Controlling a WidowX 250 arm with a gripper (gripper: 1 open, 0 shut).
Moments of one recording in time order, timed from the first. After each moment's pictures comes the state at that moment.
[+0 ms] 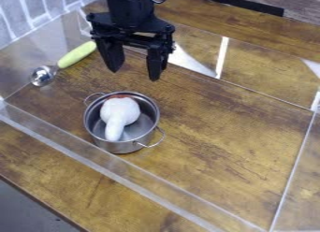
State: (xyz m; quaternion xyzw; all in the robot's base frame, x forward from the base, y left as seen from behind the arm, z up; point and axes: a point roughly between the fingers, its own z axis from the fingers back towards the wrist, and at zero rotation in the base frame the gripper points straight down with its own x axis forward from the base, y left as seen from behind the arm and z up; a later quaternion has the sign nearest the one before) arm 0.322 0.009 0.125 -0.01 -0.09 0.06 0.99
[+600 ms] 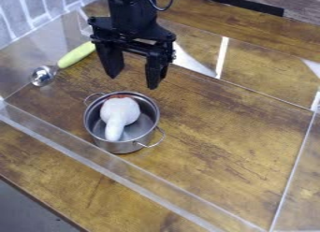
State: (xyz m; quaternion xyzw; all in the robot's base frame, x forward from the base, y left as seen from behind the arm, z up) arm 0.313 0.005 0.122 0.00 -0.07 0.04 1.00
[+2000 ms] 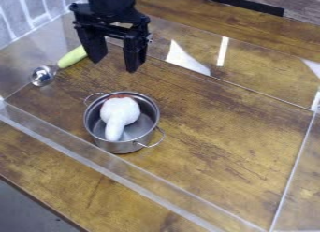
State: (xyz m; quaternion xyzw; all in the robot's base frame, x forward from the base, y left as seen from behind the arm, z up) arm 0.319 0.041 0.128 -0.01 -0.07 0.03 1.00
